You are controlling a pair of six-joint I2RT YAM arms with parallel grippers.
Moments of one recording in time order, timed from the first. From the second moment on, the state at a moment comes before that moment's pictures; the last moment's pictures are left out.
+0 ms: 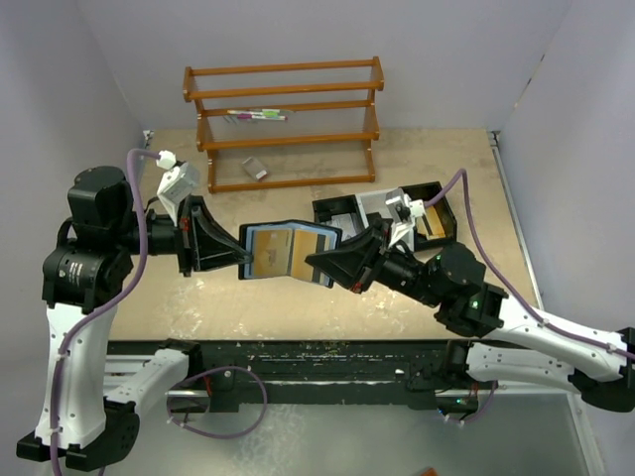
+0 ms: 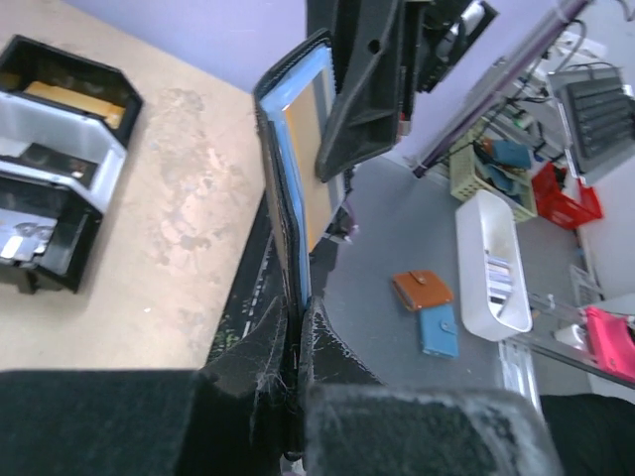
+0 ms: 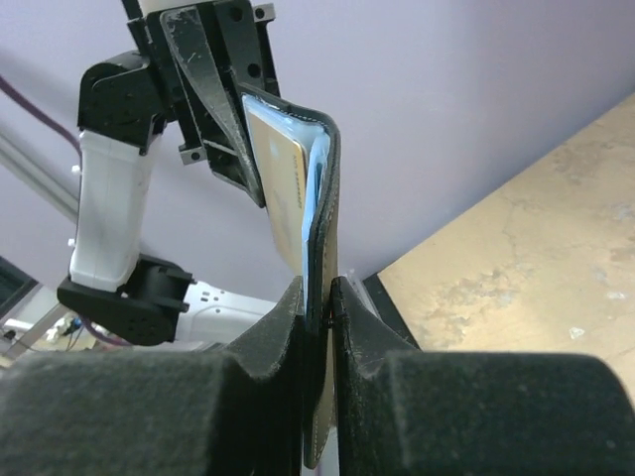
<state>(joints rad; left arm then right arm) -0.17 0.93 1.53 -0.97 1.24 -0.07 1.17 0.86 0.91 0.19 0.03 0.61</state>
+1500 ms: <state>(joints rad) -0.17 0.91 1.27 -0.68 1.47 -0.33 1.06 0.92 1.00 0.07 -0.21 0.72</state>
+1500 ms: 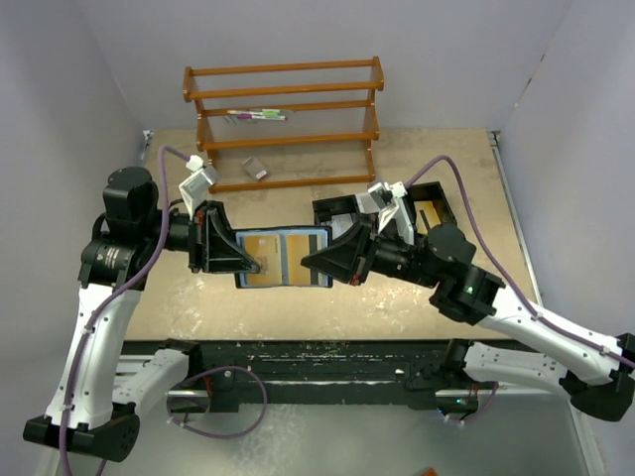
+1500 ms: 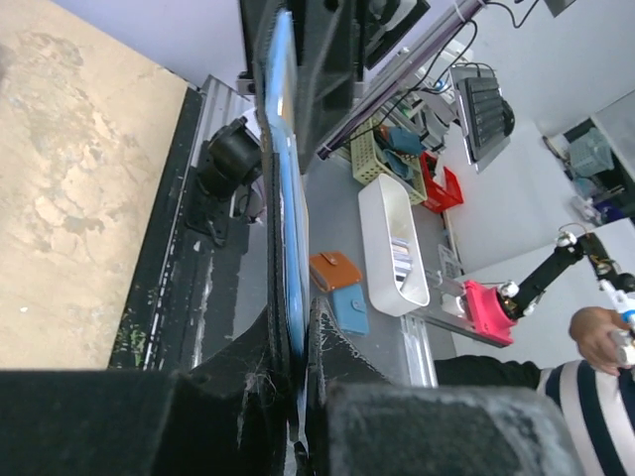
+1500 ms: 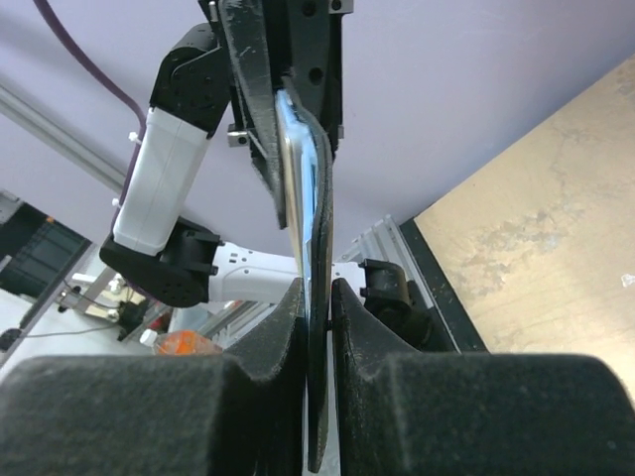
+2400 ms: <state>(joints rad) -0.16 1.01 1.38 -1.04 1.02 0.01 0.81 1.00 1.24 -0.17 -0.44 0.62</state>
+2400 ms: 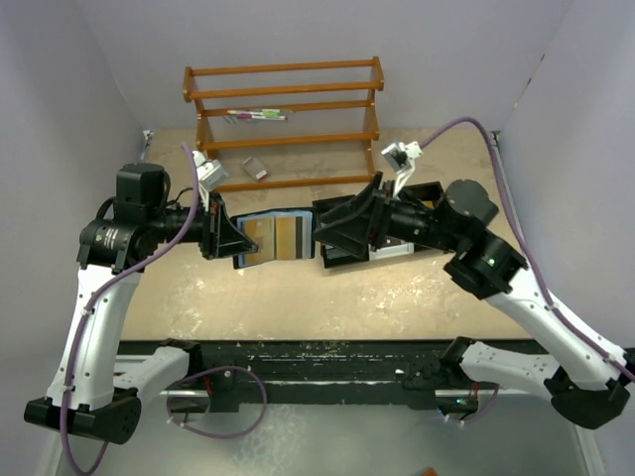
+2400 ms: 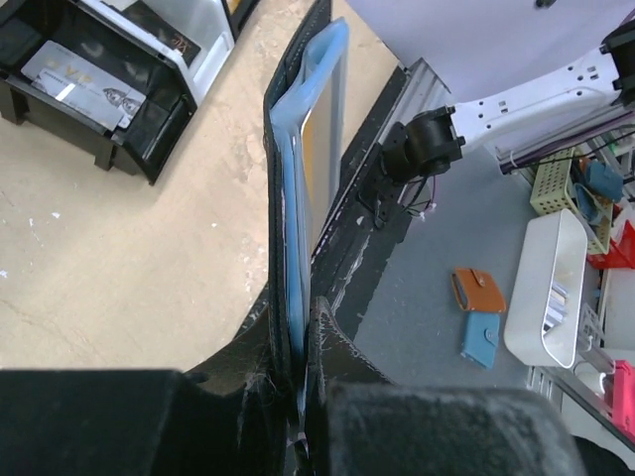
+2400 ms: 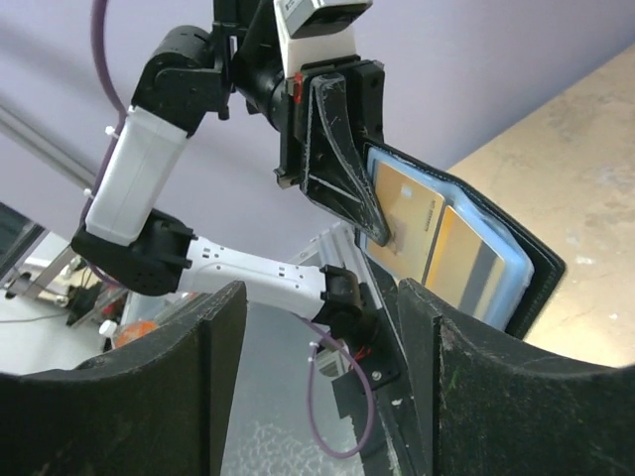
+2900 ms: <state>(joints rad) -0.16 1.02 1.40 -1.06 1.13 0.03 0.82 1.18 1.11 0.12 -0.66 0.76</state>
